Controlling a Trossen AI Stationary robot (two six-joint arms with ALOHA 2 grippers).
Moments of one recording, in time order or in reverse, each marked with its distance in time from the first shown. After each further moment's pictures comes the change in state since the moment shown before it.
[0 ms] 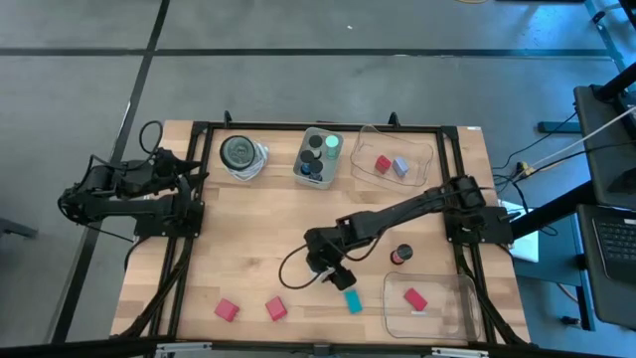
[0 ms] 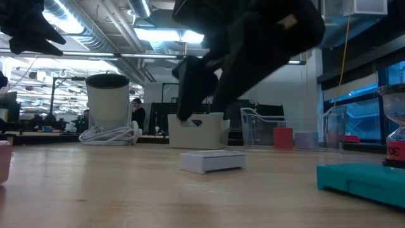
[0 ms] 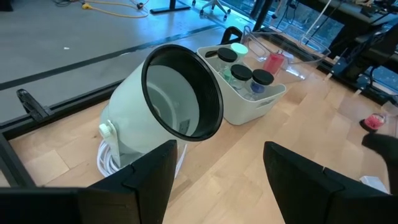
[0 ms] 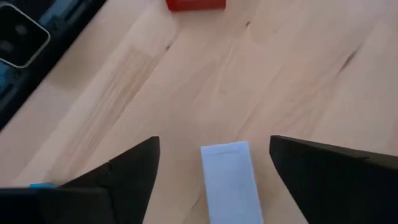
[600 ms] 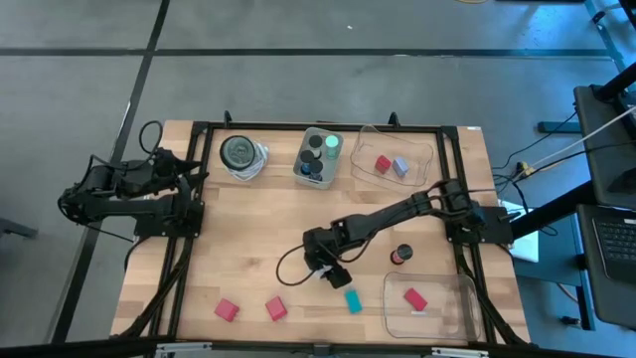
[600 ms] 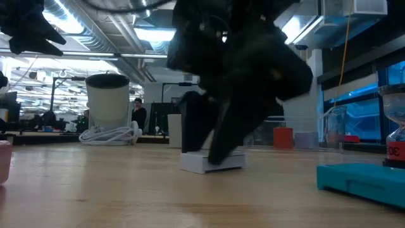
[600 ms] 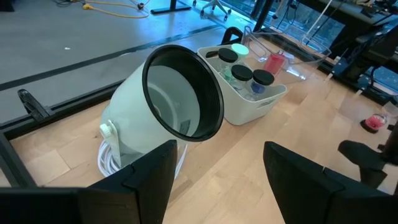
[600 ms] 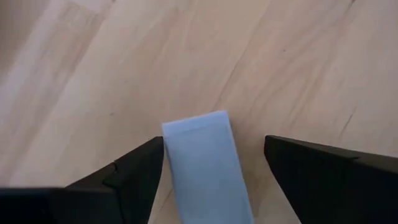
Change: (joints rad) left arm 0.000 0.000 0.000 0.000 -0.003 0.000; right arm -0.018 0.098 0.000 0.007 0.046 0.049
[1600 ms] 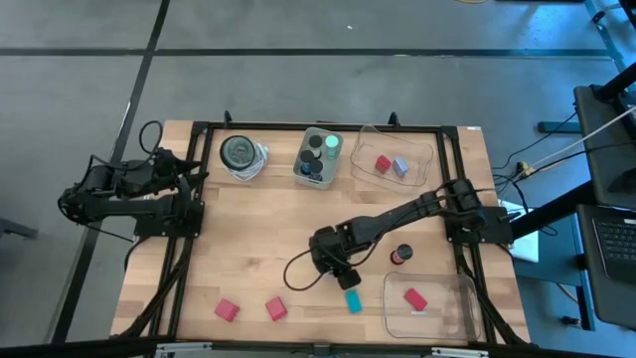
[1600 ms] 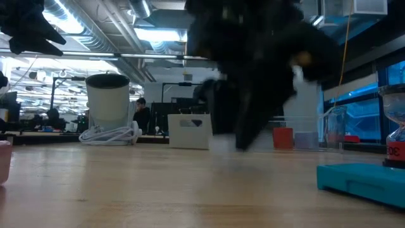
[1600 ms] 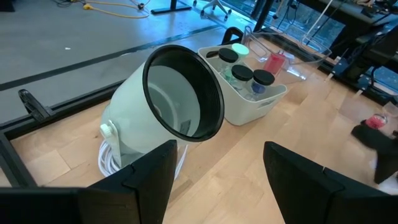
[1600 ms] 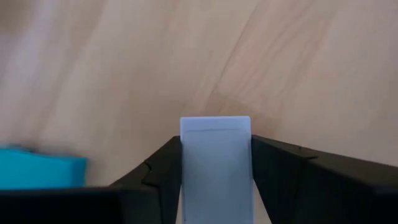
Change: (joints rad) left arm 0.000 0.000 0.000 -0.001 -0.001 0.000; right arm 0.032 -0.082 -0.006 -0.168 0.082 0.022
